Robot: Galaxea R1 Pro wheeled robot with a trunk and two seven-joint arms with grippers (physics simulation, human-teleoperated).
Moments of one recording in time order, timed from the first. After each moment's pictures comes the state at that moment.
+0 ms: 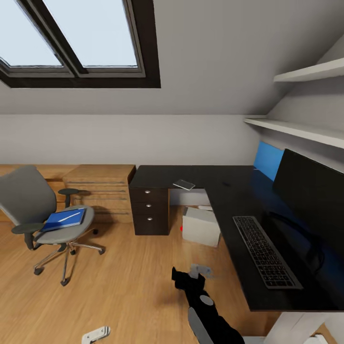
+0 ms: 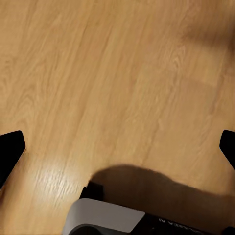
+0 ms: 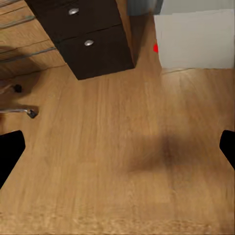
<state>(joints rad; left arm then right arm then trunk) -0.12 -0.02 0.11 -0.78 0.20 0.34 0.15 -0.32 0.17 0.43 -0.98 -0.43 0.12 -0.36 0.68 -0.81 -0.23</state>
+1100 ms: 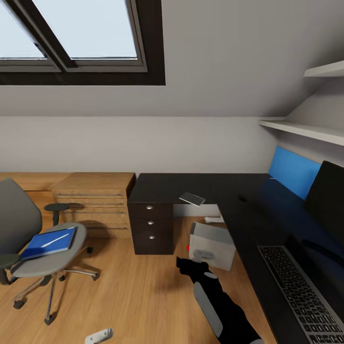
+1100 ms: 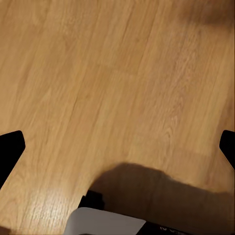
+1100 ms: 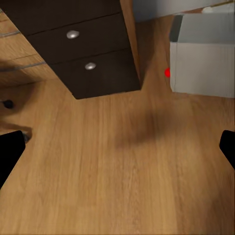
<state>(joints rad) -0.12 -0.02 0.07 -0.74 0.20 0.25 0.16 -0.42 0.16 0.34 -1.02 -0.42 0.35 -0.34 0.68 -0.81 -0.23</state>
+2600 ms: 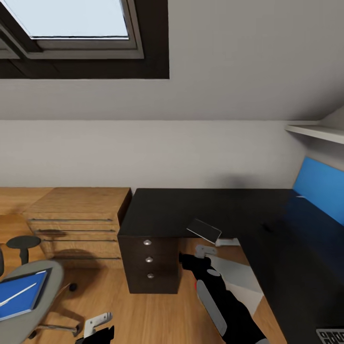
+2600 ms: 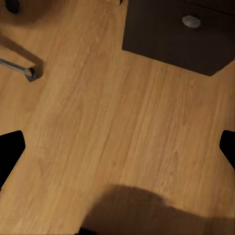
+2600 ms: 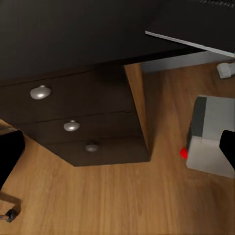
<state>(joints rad) -0.12 -0.02 0.07 -0.85 0.20 0.23 0.15 -0.41 0.13 0.36 -1.08 -0.42 0.35 -0.35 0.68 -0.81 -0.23</state>
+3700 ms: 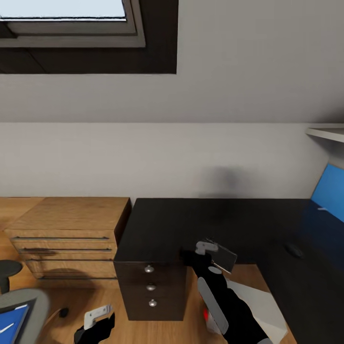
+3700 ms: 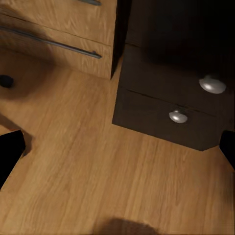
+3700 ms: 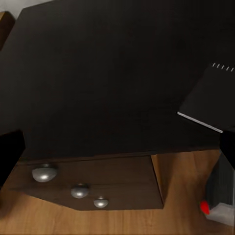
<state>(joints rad) -0.09 -0.02 0.06 -0.95 0.20 0.12 0.15 -0.41 0.13 0.36 -1.13 -0.41 0.35 -0.35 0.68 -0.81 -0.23</state>
